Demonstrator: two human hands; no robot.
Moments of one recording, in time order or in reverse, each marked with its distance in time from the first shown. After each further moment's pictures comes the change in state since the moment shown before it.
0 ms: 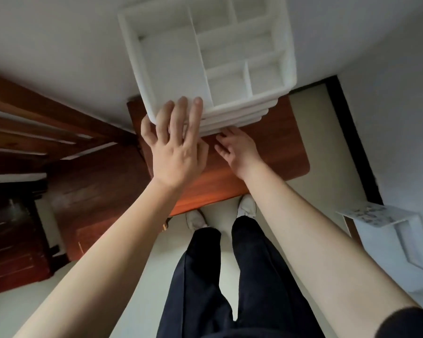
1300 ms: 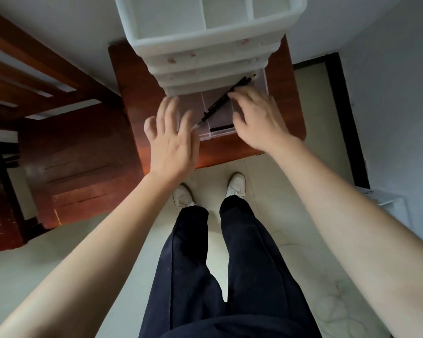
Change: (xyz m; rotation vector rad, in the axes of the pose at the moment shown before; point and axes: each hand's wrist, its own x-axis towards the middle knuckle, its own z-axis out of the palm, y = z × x) left_hand -0.094 0.019 0.015 -0.121 -0.390 -0.158; right_hand -0.032 -0.011 -0.070 -1.799 -0.018 -0.940
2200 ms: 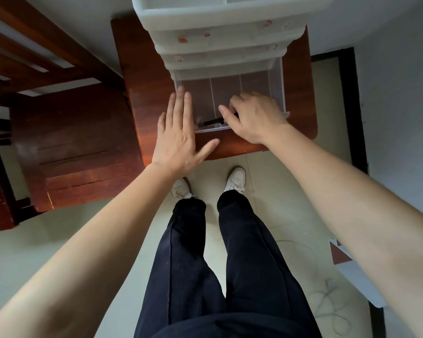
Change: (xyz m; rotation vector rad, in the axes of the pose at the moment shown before) left_hand -0.012 -0.012 0.032 -0.144 -0.278 -0.053; right_hand 0.021 0.001 0.030 -0.288 -0.107 -0.186
